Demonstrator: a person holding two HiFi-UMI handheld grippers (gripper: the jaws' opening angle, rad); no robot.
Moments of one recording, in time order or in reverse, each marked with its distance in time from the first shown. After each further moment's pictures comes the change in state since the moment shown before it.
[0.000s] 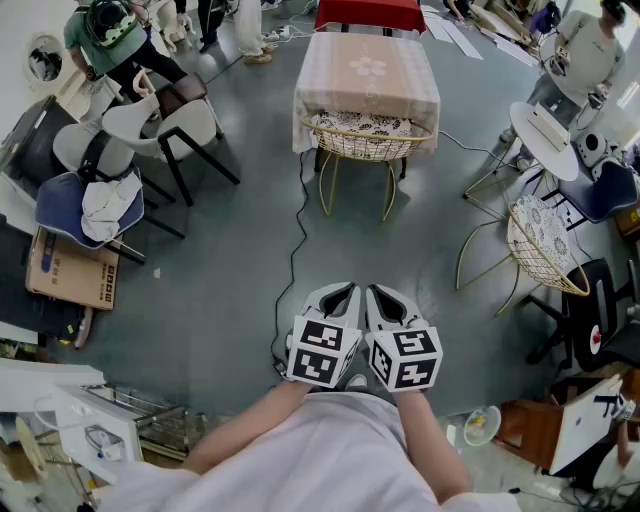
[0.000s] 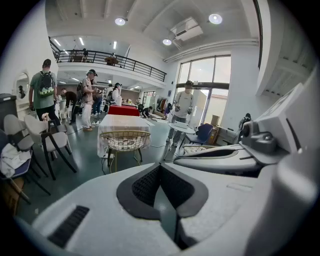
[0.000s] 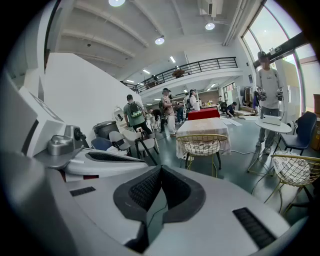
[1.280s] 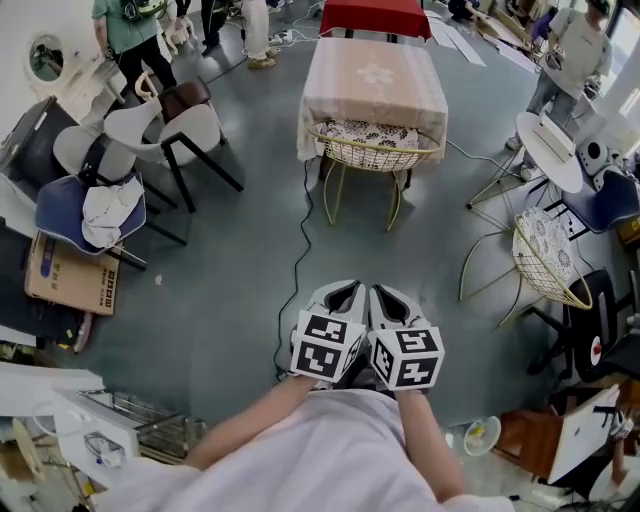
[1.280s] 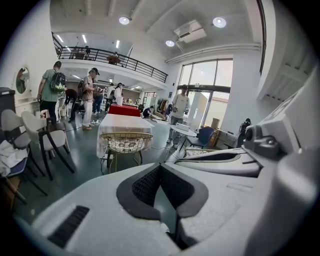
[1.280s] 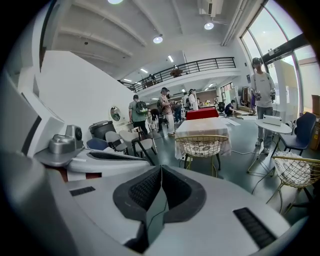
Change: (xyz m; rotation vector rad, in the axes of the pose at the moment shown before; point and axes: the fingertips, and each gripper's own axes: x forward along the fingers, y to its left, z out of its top) left arm 0.024 0.033 0.017 -0.036 -0.001 -0.015; right arm 0.037 -0.005 0.018 0.009 0.008 -0.025
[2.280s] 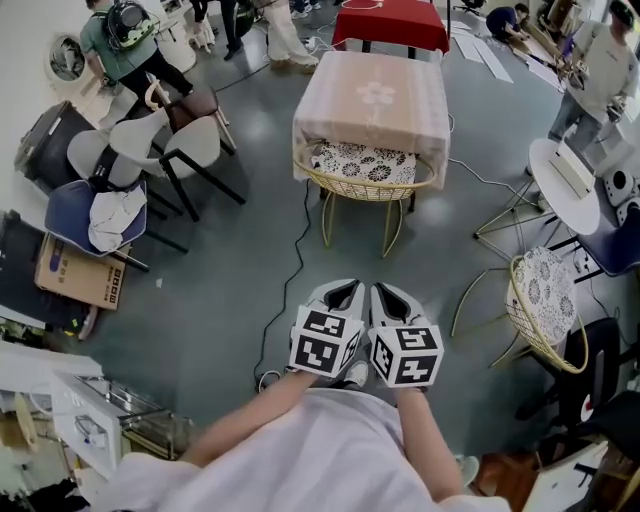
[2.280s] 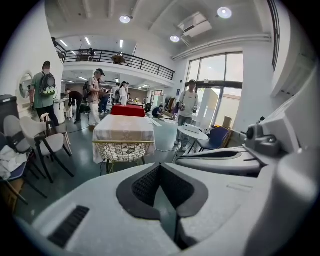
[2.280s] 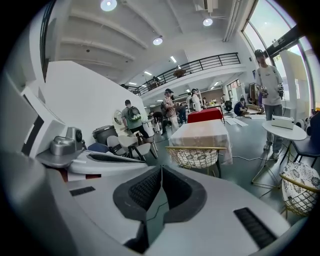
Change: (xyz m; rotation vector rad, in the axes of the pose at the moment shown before) left arm 0.154 -0.036 0.085 -0.021 0.017 0.111; right arm 0.046 -0.166 0.072 -0.002 -0.019 0.102
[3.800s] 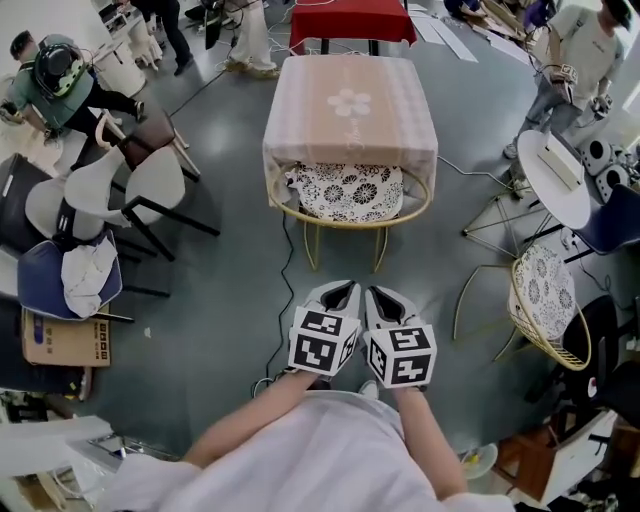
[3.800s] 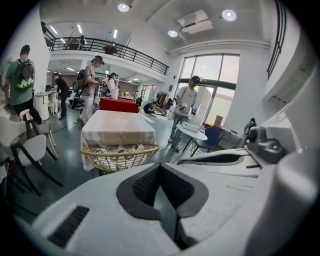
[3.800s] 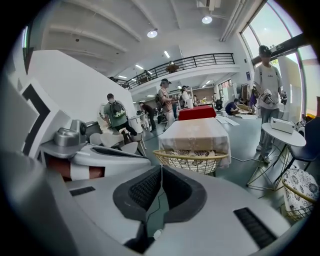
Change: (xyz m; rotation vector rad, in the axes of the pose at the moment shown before) left arm 0.099 0.120 0.063 0.014 0.062 -0.146; right arm 0.149 -0.021 0.055 0.012 0.053 -0.135
